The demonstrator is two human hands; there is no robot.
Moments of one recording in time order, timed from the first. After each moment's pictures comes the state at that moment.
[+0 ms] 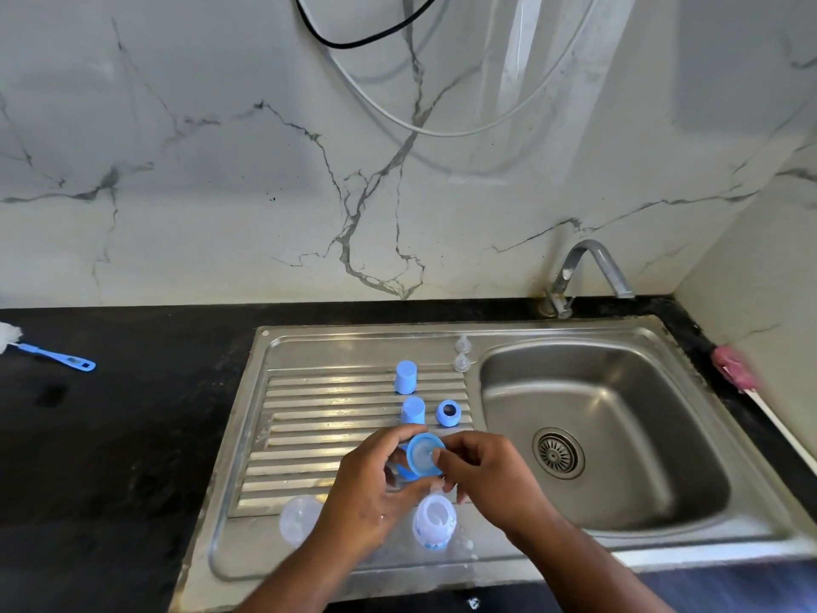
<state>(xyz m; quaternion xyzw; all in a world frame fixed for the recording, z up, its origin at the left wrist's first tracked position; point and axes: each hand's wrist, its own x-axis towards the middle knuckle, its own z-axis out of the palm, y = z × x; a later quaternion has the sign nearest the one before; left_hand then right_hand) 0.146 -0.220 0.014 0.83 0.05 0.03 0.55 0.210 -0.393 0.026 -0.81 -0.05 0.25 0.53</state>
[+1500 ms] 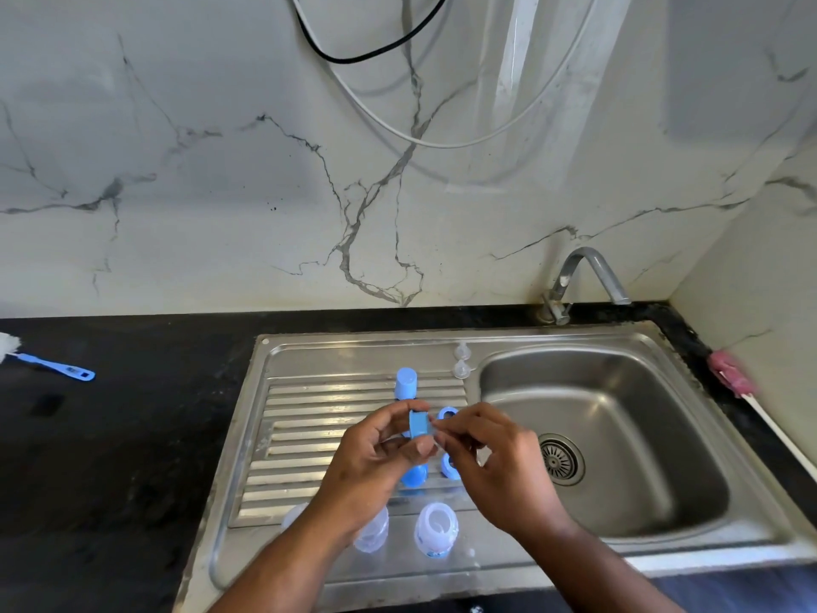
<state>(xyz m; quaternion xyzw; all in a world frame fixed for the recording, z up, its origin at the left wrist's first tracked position) 0.167 -0.215 0.033 0.64 0.08 -0.01 0.76 0.215 -0.393 0.038 -0.83 -0.27 -0.08 0.48</state>
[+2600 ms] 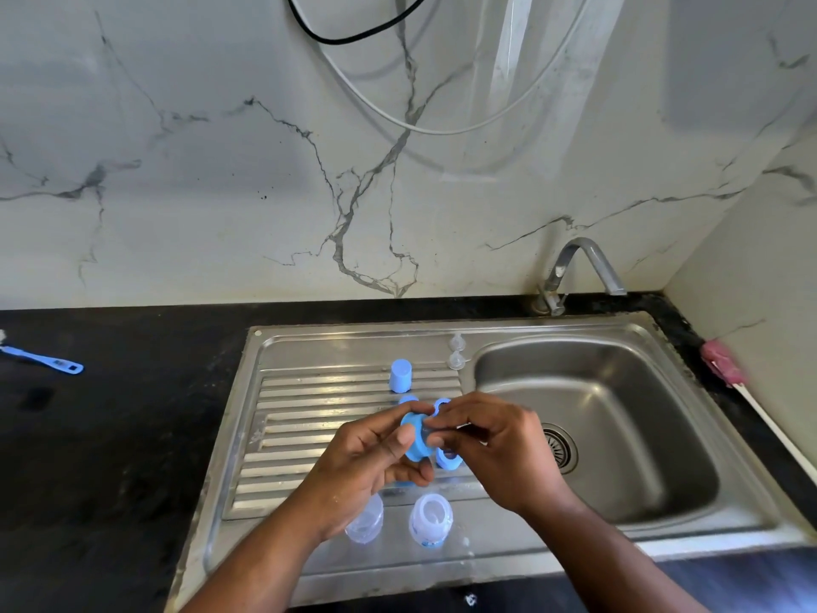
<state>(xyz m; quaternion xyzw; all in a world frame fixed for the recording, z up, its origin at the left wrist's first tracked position) 0.161 -0.204 0.044 0.57 0.00 -0.11 0.81 0.221 -0.398 0.058 -0.79 -0.24 0.03 0.57</state>
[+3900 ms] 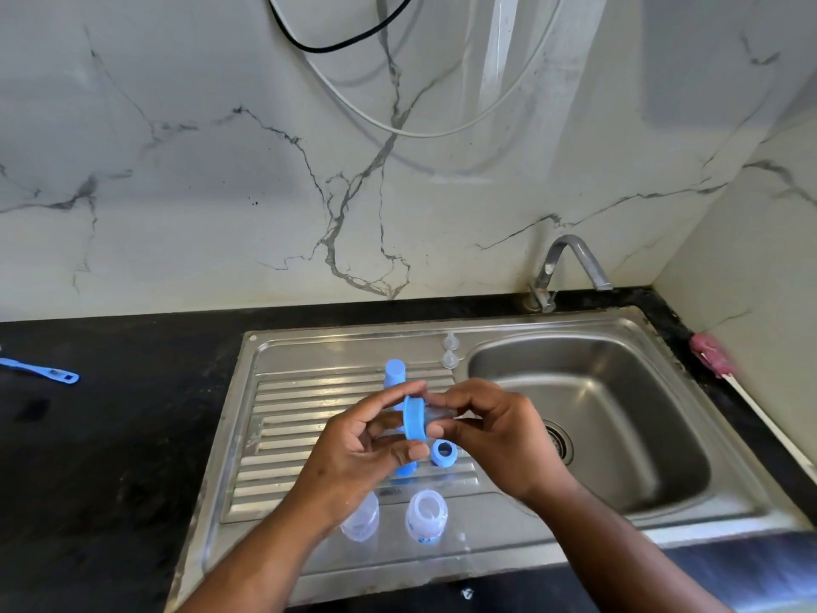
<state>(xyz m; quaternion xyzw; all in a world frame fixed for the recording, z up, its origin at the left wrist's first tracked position) 0.157 -0.214 0.061 0.64 0.02 -0.03 0.77 0.219 -0.405 0.074 -0.74 -0.18 0.10 0.64</state>
